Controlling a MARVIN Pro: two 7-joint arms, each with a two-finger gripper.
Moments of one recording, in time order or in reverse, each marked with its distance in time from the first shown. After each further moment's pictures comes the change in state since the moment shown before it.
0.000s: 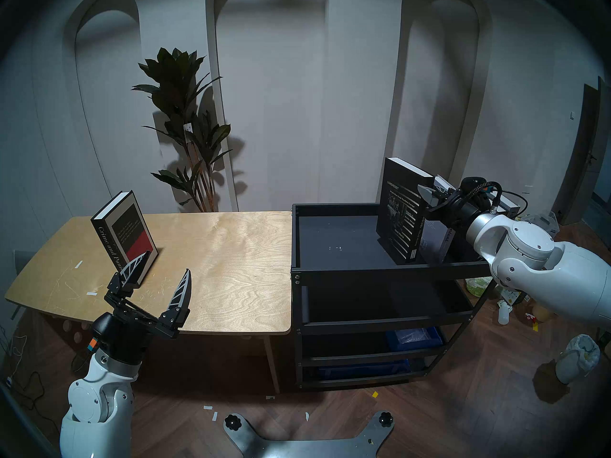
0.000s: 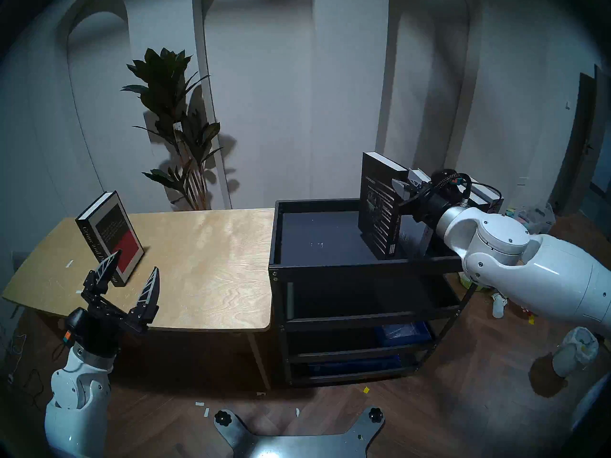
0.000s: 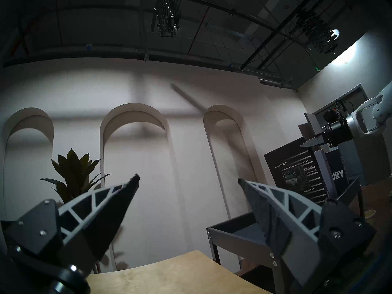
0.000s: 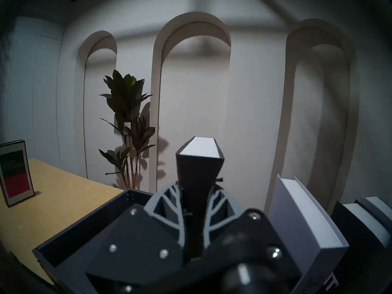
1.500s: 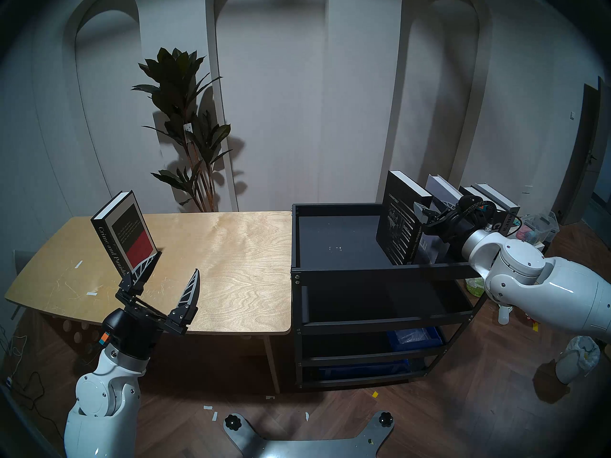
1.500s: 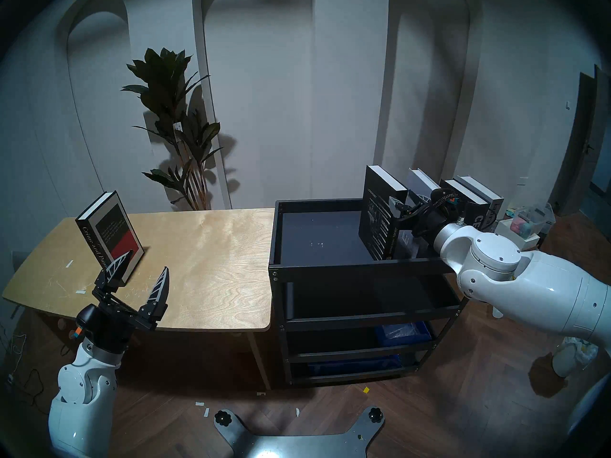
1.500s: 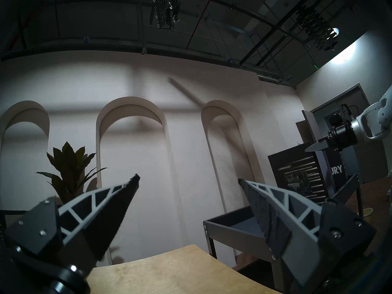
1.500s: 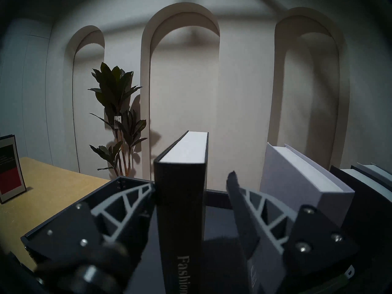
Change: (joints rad) left arm -0.058 0.024 0.039 0.058 0.026 0.017 0.017; right arm -0.045 -0.030 -0.042 0.028 -0.012 -0.057 -0.041
